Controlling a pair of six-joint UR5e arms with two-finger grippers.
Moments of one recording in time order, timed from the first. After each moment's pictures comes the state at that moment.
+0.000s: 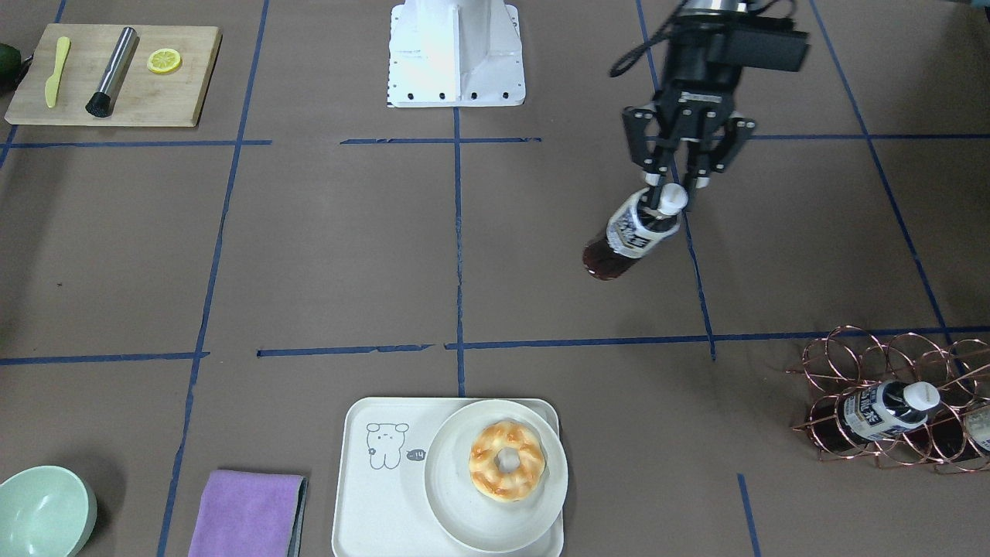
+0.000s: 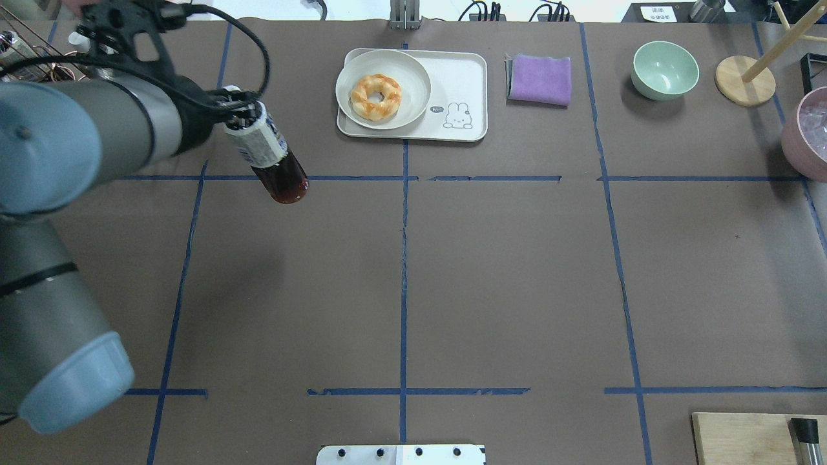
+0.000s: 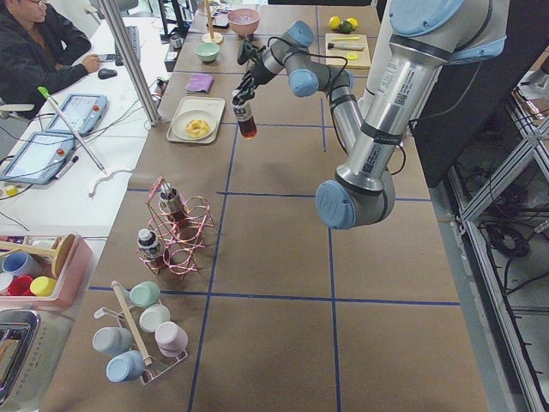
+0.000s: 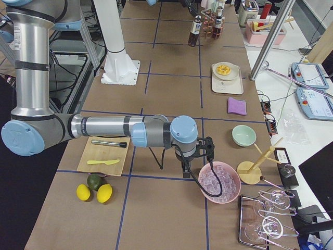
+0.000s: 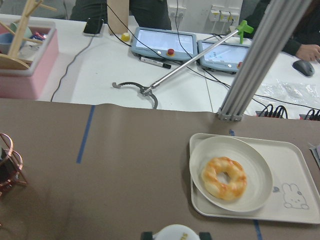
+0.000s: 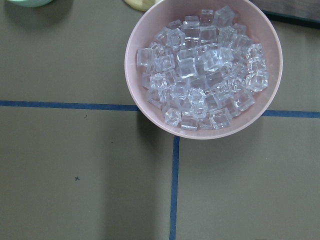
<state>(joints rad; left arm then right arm) -0.60 -2.06 -2.15 -1.61 -1.34 -1.20 1.65 -1.65 1.72 -1.56 2.43 -0.04</state>
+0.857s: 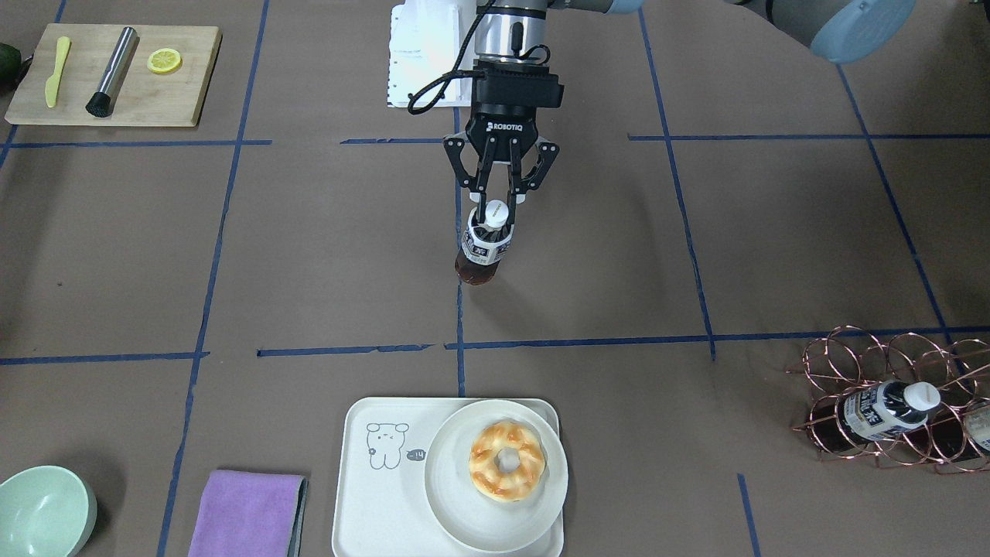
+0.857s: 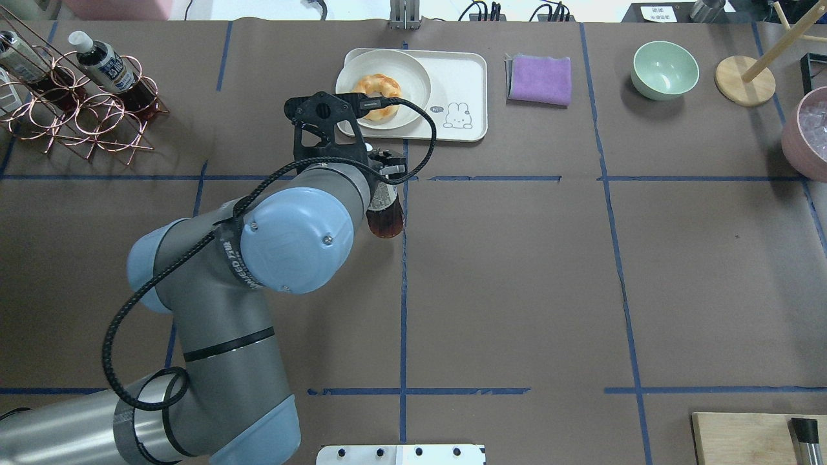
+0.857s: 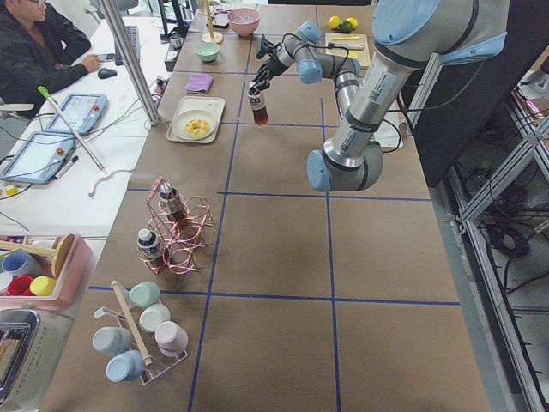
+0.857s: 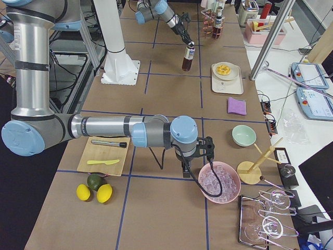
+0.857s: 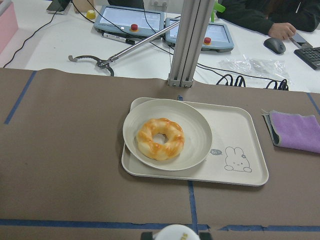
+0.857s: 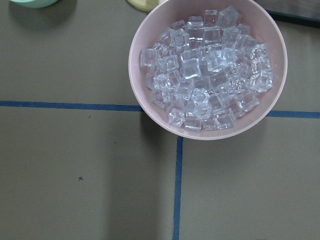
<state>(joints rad) -0.41 -2.32 -1.86 -1.59 -1.15 -1.32 1.65 -1.65 1.71 -1.56 2.43 -0.04</state>
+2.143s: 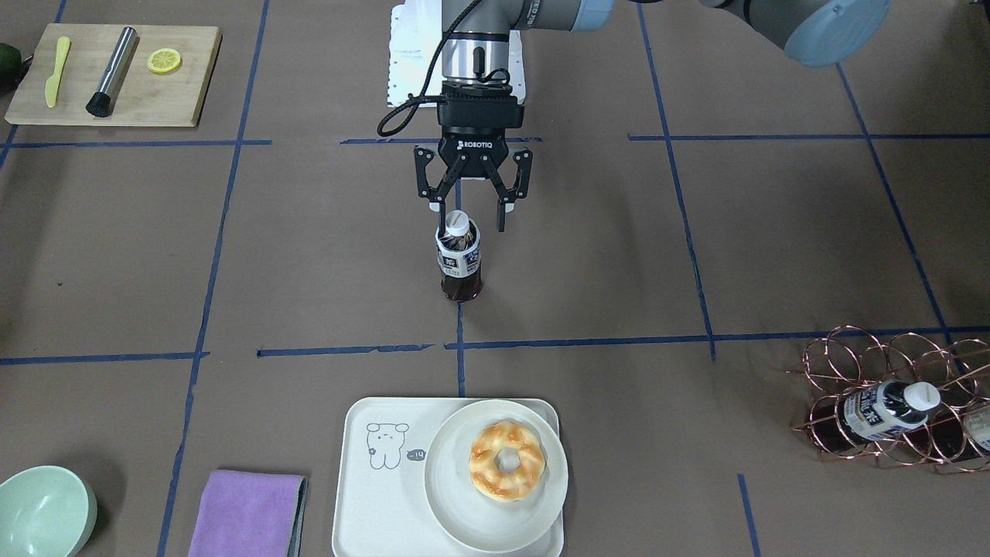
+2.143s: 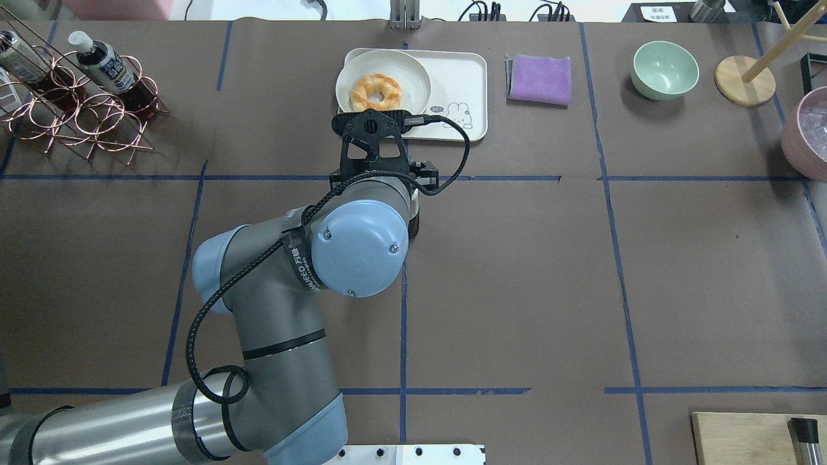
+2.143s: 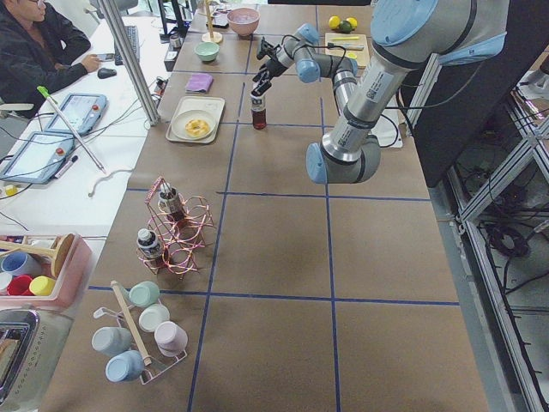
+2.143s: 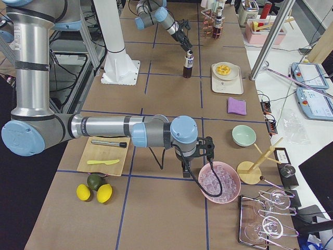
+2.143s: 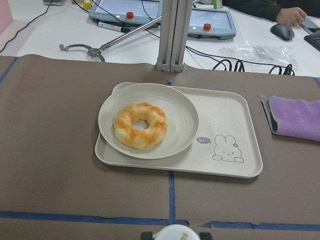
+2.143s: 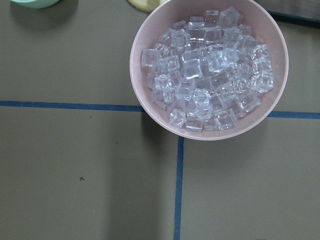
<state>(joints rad) -0.39 -2.37 -1.79 -1.59 -1.13 -1.32 1.65 -1.65 1.72 -1.56 2.44 -0.04</state>
